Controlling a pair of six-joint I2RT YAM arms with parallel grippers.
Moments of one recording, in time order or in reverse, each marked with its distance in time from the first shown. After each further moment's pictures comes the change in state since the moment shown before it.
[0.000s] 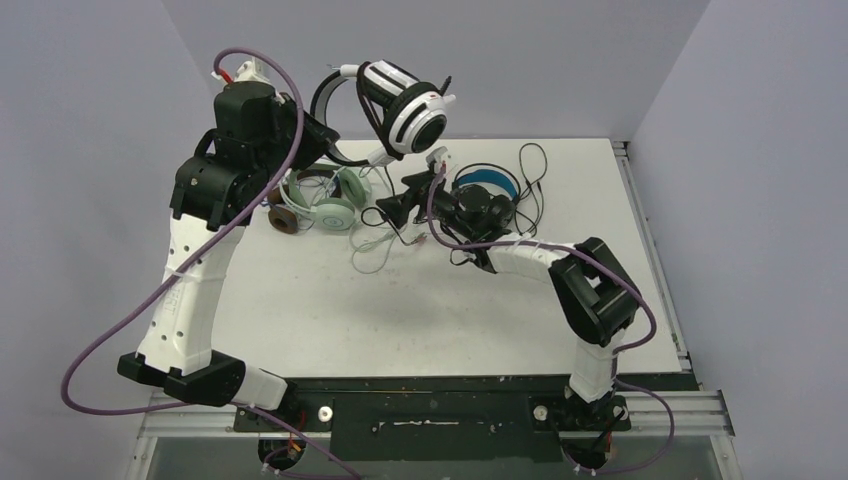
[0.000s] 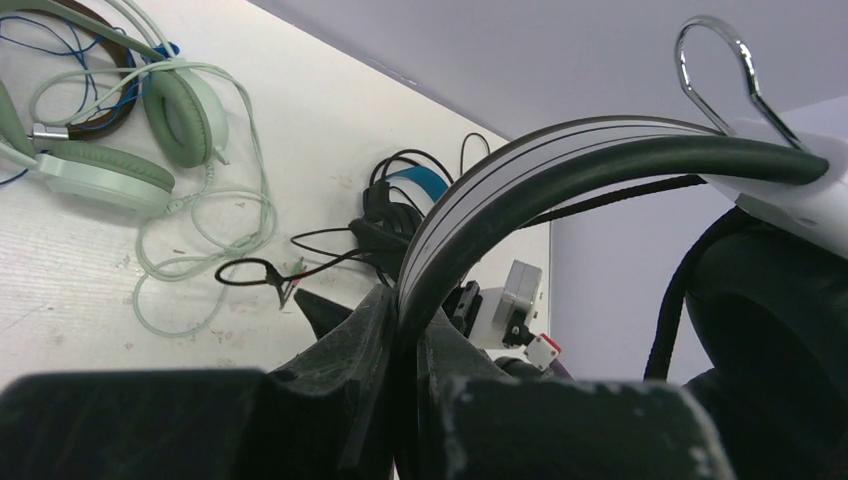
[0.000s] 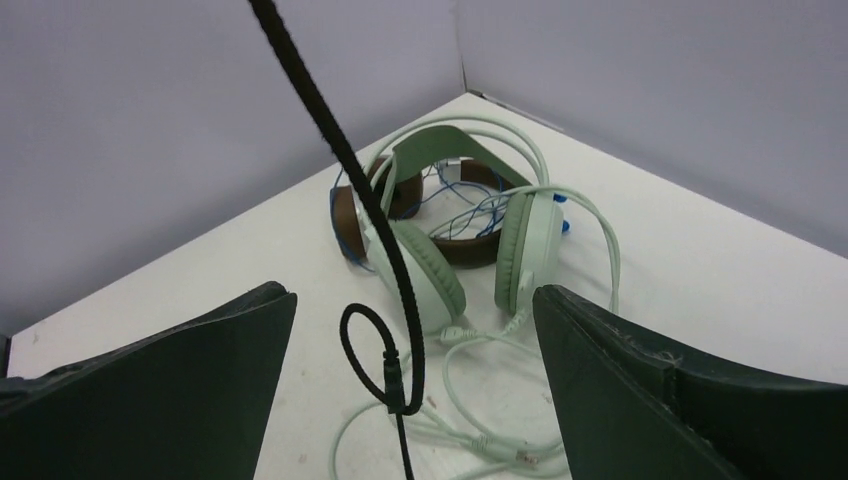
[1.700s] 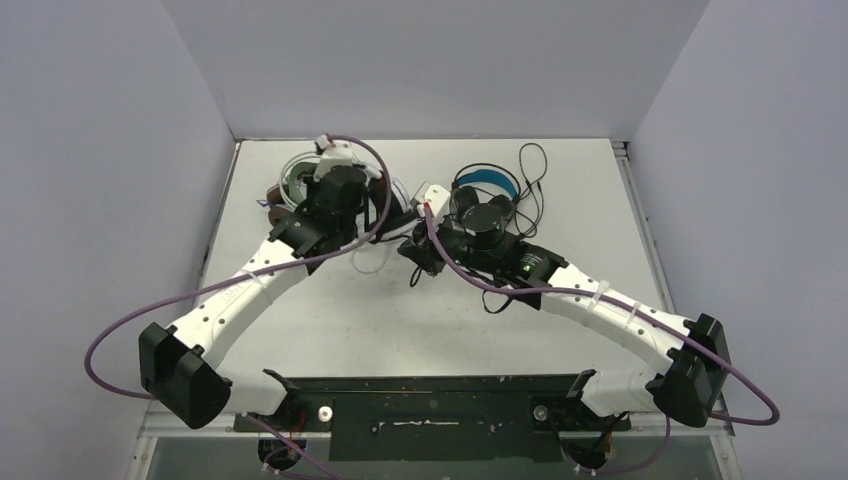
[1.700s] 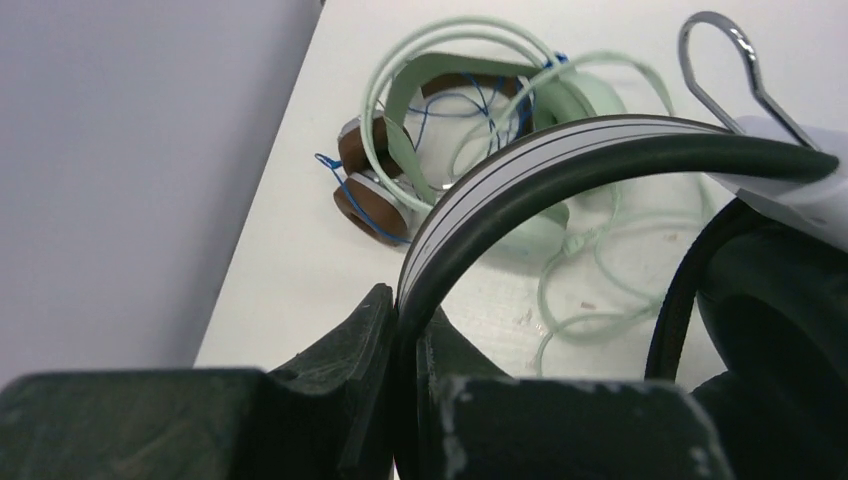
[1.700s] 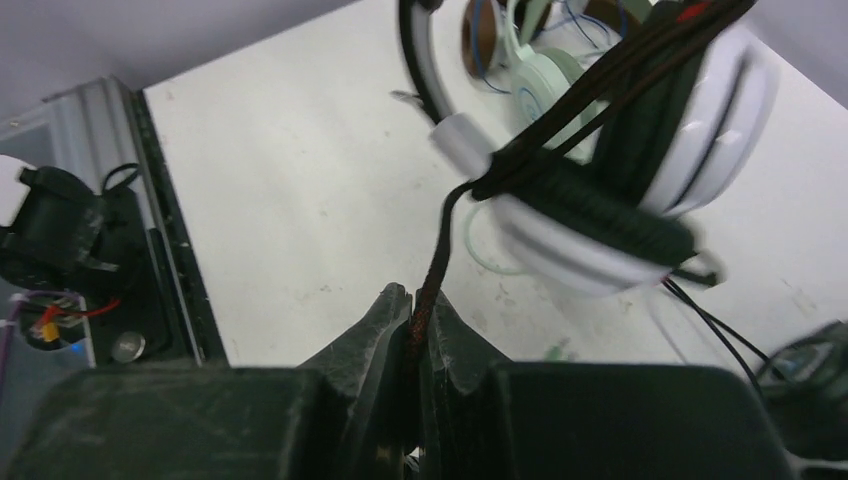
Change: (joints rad) left arm -0.183 -0.088 -0.729 0.472 -0.766 0.609; right arm 0.244 -0.526 0.021 -0.910 0.072 -0.214
